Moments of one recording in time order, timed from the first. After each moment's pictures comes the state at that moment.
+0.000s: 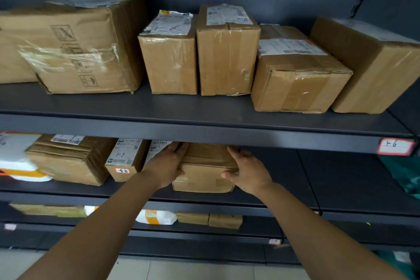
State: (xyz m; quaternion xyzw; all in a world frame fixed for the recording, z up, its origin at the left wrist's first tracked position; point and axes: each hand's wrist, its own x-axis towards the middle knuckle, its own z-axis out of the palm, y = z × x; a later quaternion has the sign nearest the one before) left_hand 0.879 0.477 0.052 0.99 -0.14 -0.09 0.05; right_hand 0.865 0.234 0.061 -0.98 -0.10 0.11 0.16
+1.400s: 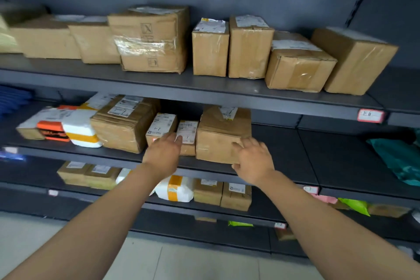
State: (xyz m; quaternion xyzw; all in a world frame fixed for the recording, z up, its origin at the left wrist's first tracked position) left_hand 0.745 0.519 0.085 1.00 -0.05 0.01 -0.08; right_hand 0.756 0.276 0.091 -0.98 -0.18 0.00 -0.04
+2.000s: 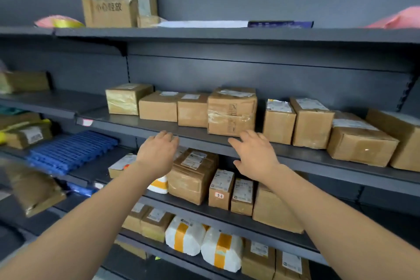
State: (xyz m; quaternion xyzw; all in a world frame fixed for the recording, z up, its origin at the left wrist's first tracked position) left_hand 0.671 0.697 0.241 0.97 0.05 0.16 -0.17; right_hand 0.730 0.455 0.258 -0.92 -0.33 -0.20 -0.07
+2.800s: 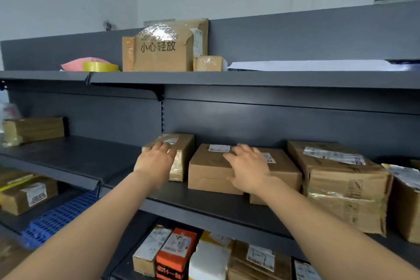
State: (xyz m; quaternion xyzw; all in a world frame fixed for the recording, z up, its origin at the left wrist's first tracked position) left_hand 0.829 0.989 0.303 0.96 0.10 0.18 -0.21; right_hand 0.893 0.755 0.312 -0.91 -0.33 -0.23 -0.06
